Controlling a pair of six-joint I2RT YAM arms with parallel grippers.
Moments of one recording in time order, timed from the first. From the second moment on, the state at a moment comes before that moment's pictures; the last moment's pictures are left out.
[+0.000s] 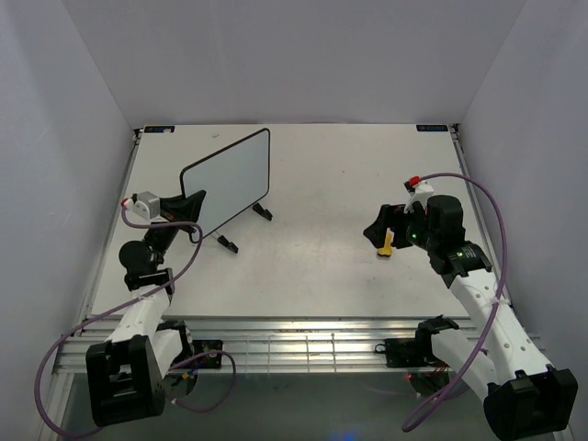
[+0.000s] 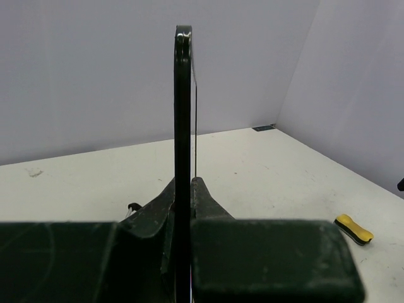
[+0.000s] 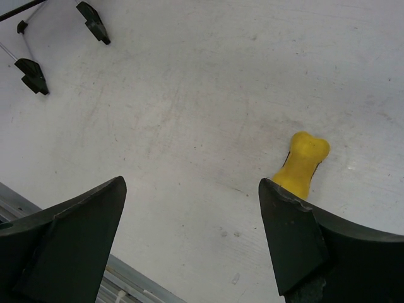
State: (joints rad) left arm 0.16 0.94 0.27 1.16 0.66 -0.47; right arm 0.23 0.85 0.71 -0.40 -0.34 0.20
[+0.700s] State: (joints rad) left arm 0.24 1.29 0.35 1.31 0.82 -0.54; right arm 0.23 0.84 0.71 -0.39 -0.39 0.19
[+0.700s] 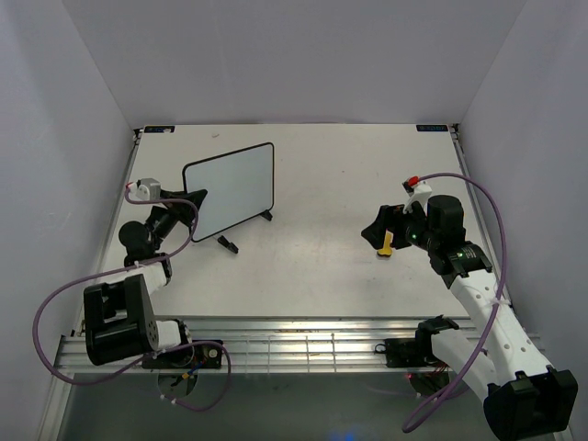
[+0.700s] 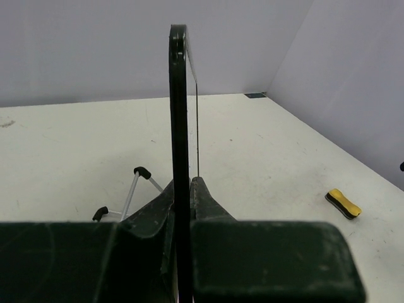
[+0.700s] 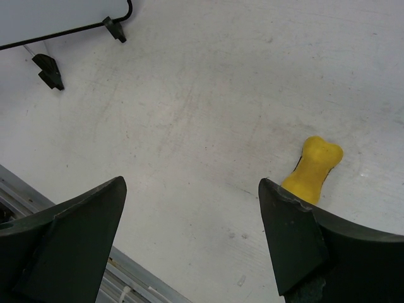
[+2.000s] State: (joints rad) left arm 0.34 1.61 0.30 1.54 1.03 -0.41; right arm 0.23 0.81 0.69 -0.36 -0.49 0.19
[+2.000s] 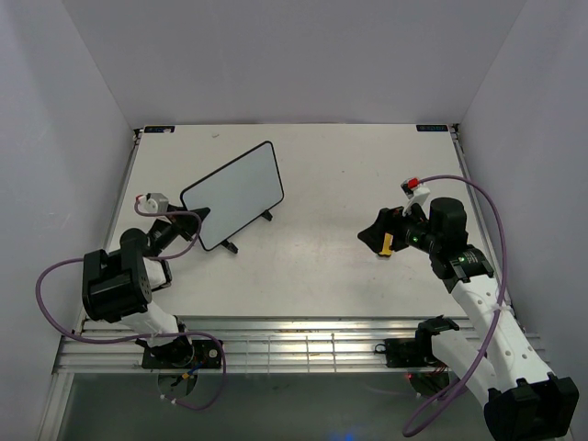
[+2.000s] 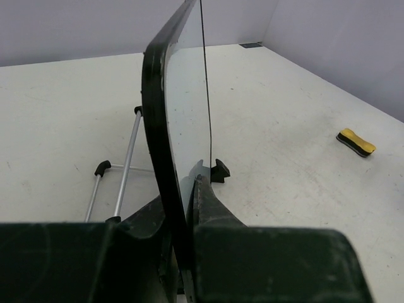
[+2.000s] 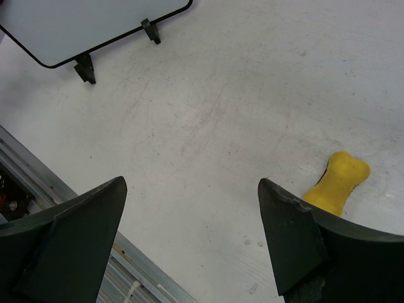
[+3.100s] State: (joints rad) left arm 0.39 1.55 0.24 1.39 0.92 -0.05; right arm 0.23 0.78 0.69 -0.36 -0.49 0.19
